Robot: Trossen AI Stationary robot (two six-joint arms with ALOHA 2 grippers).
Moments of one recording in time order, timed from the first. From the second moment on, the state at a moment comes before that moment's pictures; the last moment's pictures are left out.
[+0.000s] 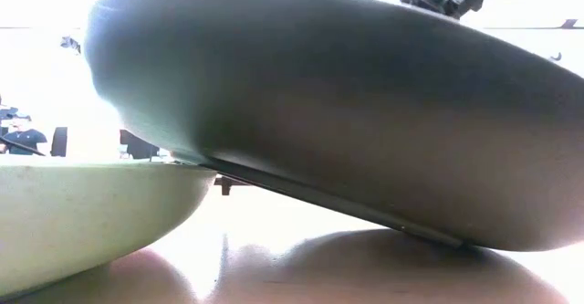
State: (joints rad) left arm -0.23 1.26 0.94 -0.47 -0.16 -0.46; right arm -0.16 1.01 0.85 -0.45 -0.04 0.40
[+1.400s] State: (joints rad) left arm -0.23 1.26 0.94 -0.47 -0.16 -0.46; right arm -0.91 1.43 1.51 -1.07 -0.13 -0.06
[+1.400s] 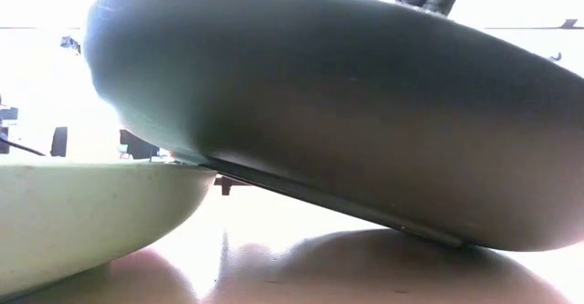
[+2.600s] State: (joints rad) left arm -0.23 1.26 0.94 -0.47 -0.16 -0.46; right arm -0.92 1.50 1.51 -1.11 -0.18 -0.07
